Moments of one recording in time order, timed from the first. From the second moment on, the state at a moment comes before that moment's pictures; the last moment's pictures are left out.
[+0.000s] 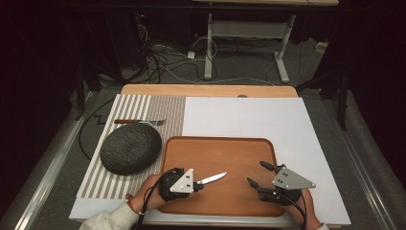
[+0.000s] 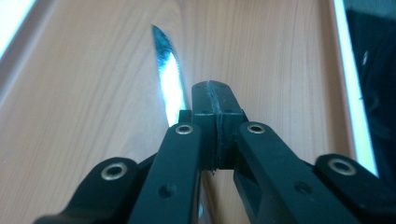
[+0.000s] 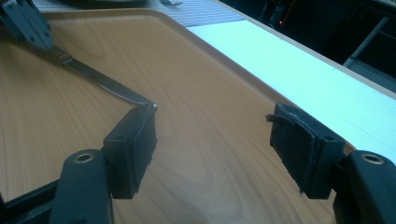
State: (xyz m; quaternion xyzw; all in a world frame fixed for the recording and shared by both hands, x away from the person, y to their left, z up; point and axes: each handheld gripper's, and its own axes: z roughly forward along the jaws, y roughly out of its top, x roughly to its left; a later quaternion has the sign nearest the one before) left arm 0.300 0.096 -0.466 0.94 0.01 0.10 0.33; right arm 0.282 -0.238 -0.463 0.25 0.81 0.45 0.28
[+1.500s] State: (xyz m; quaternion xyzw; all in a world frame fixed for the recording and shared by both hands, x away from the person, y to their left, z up) left arm 0.318 0.175 -0.476 0.94 0.10 0.12 0.30; right arm 0.281 -0.240 -0.463 0.24 0.81 0.45 0.28
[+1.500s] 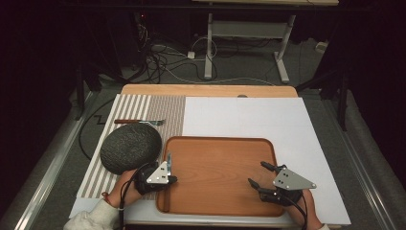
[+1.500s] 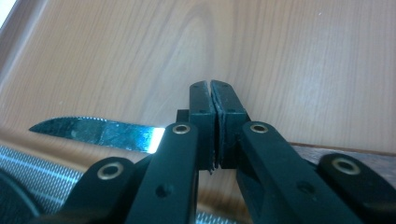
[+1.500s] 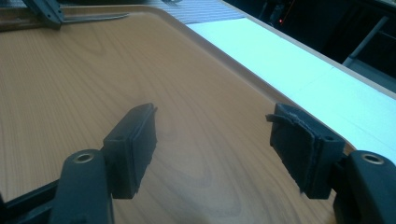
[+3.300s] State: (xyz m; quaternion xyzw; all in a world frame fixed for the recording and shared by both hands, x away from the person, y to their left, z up) left arm 0.313 0.180 -0.449 0.89 0.14 0.26 0.35; right arm 0.279 -0.239 -0.462 0.24 0.81 0.45 0.29
